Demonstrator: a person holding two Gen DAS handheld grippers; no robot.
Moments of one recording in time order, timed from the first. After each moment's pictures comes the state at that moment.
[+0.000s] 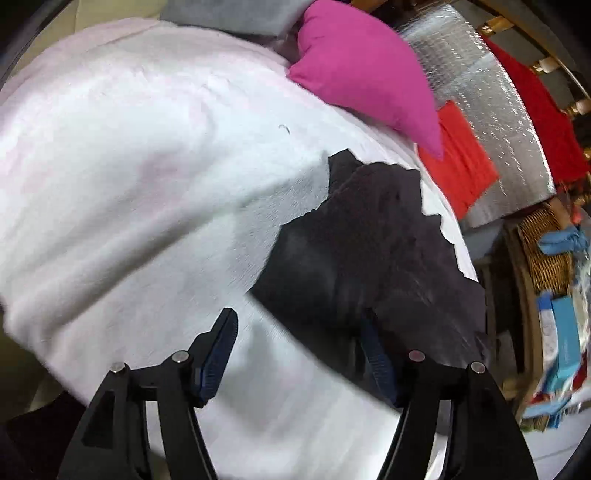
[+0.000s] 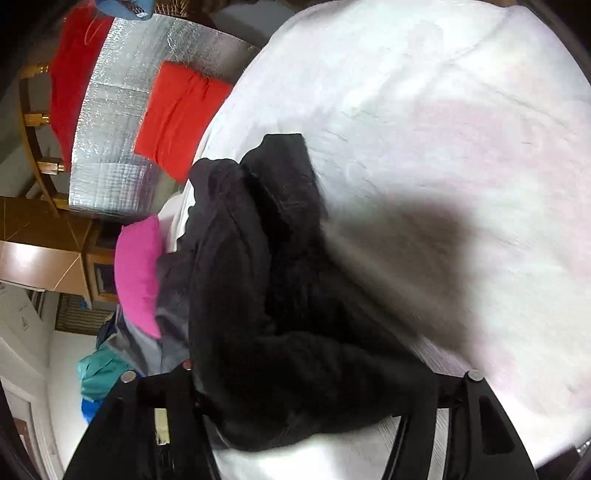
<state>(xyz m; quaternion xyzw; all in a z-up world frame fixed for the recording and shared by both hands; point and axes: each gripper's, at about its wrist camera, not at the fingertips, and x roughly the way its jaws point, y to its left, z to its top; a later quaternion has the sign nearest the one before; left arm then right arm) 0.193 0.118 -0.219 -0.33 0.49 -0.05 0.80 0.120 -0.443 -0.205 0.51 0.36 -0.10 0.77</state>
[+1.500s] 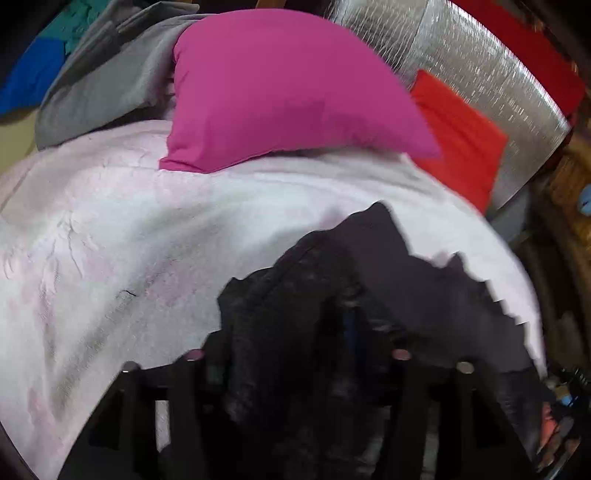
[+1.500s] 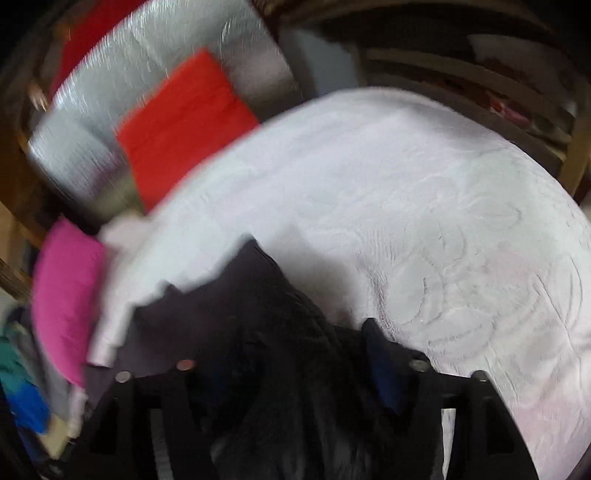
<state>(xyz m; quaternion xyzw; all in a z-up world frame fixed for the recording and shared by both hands) 0.383 0.018 -0.200 -0.18 0.45 -0.05 0.87 0.271 -0.470 -0.141 0.33 0.33 -0.19 0.86</state>
